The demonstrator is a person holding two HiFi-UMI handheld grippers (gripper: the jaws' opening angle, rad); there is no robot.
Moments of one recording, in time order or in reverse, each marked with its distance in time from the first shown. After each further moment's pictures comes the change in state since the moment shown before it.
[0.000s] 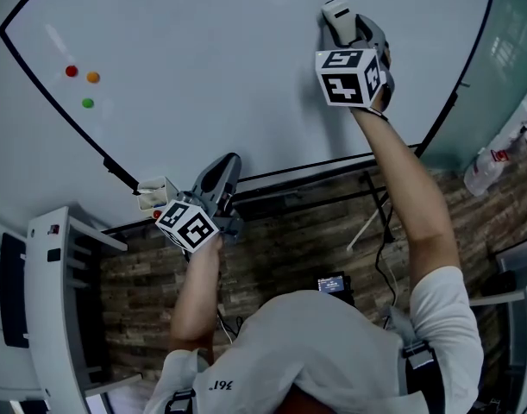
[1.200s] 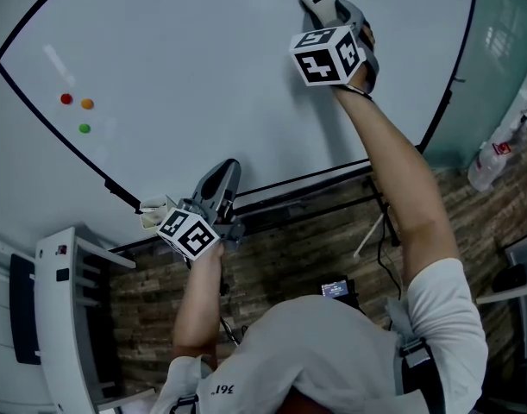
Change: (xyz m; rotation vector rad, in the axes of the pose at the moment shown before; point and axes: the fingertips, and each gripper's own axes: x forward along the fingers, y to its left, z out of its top) left arm 0.022 -0.009 0.013 0.045 -0.002 -0.051; right arm 0.035 -0.021 0.030 -0.017 -0.003 -0.052
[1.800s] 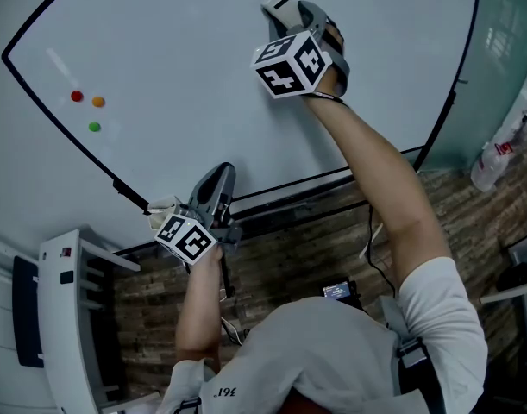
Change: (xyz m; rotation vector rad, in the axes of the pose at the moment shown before) left arm -0.019 0.011 0.016 0.009 -0.024 0.030; right arm -0.009 0.067 0.050 -0.026 -0.067 0.071
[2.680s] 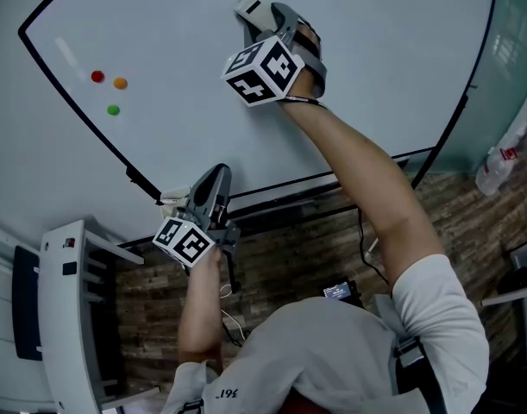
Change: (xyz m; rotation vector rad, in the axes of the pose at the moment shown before) left arm -0.069 0.041 0.030 -0.001 -0.045 0.054; right arm -0.007 0.112 0.073 -0.041 -0.049 0.062
